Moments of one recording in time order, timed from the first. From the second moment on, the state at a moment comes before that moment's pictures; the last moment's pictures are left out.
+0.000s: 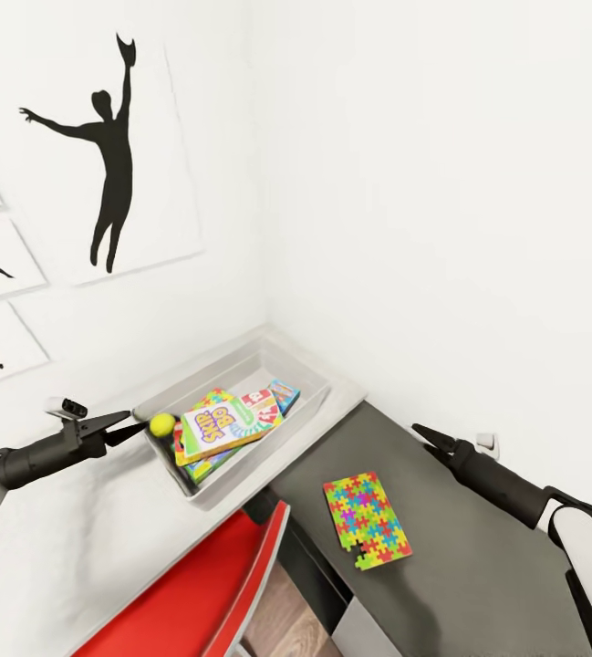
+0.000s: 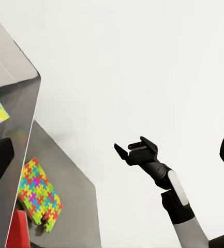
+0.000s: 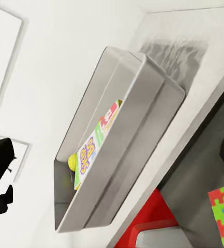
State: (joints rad) left arm -0.62 0.46 0.19 -0.93 0.52 0.91 -1.46; right arm -0.29 -0.22 -0.24 -1.53 -1.01 0.86 0.37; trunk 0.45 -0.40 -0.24
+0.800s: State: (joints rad) left arm -0.62 0.54 0.19 -0.93 0.52 0.96 -1.47; right arm -0.29 -0.21 -0.24 -1.53 -1.01 0.86 0.37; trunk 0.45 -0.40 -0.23
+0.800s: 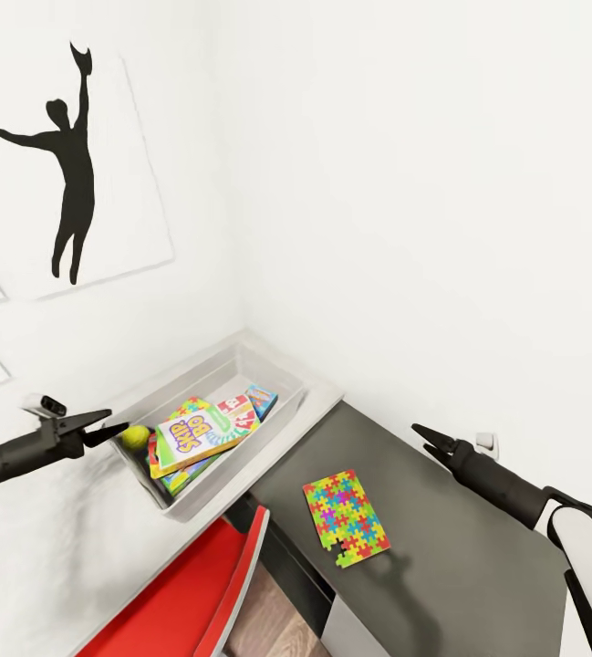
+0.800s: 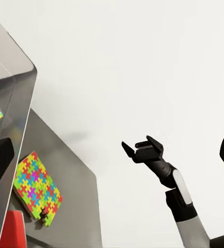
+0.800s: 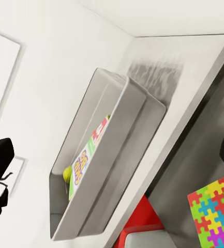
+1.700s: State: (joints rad) left arm -0.62 0.56 0.20 -0.93 0.52 1.00 -1.47; right arm -0.29 -0.21 -0.24 -1.51 -1.02 0.86 0.38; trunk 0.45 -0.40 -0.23
